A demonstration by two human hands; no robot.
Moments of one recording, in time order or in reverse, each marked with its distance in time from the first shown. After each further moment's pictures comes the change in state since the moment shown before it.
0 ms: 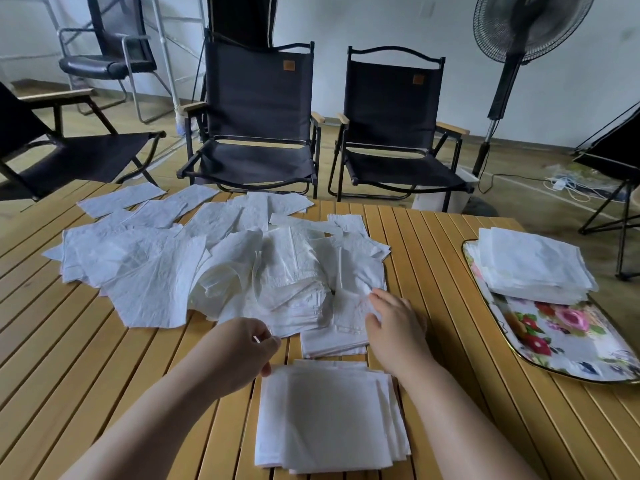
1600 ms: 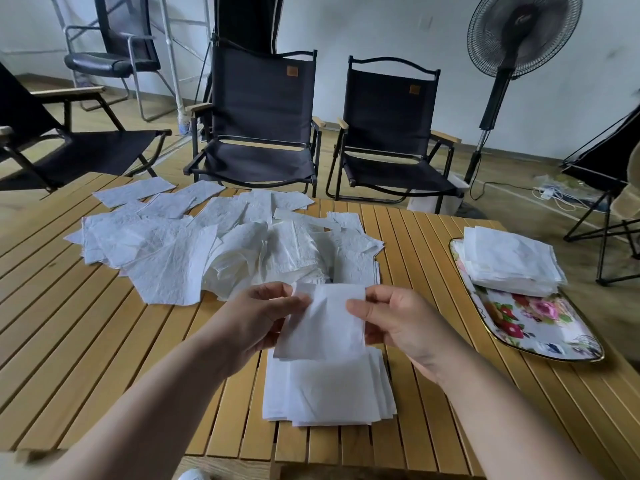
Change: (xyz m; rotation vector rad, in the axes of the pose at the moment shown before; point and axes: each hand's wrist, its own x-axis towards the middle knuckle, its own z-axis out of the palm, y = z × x) left_hand -0.031 0.027 -0.008 -1.014 -0.188 -0.020; right_hand -0.072 -0.044 -0.080 0.942 -0.335 0.087
